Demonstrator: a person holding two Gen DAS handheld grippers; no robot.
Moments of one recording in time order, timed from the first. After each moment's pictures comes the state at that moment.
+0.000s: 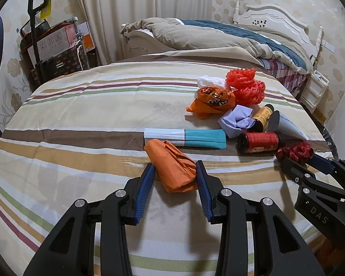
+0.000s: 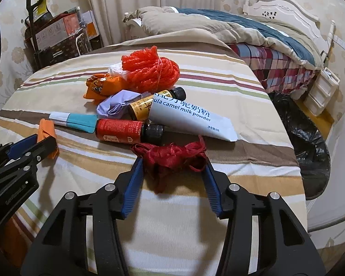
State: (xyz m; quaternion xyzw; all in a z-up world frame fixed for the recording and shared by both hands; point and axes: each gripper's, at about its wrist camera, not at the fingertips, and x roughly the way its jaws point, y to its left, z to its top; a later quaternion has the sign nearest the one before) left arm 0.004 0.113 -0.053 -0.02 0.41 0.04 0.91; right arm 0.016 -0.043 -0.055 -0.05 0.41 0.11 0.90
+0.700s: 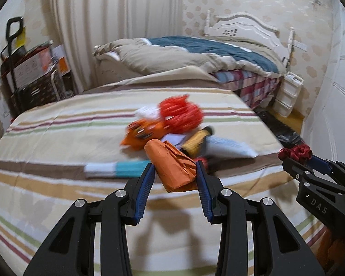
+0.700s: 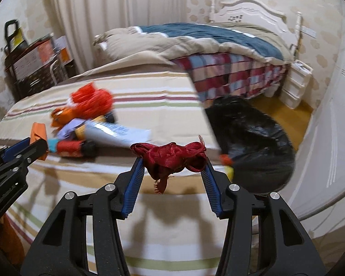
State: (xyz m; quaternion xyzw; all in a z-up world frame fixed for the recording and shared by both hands) left arm 0.010 0.040 -0.020 0.00 0.35 -0.04 0.94; right arm 0.008 -0.135 -0.026 -0.01 0.37 0.03 0.93
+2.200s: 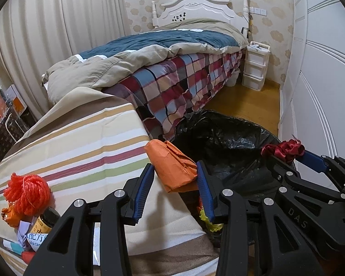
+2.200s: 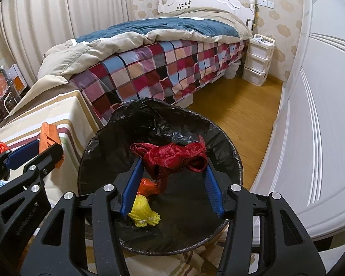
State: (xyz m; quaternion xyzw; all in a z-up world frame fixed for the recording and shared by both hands) left arm 0.118 -0.163 -0.045 0.10 0.36 -0.13 0.92; right arm 0.095 -0.301 -0.062 0.06 0.38 -0.08 0.92
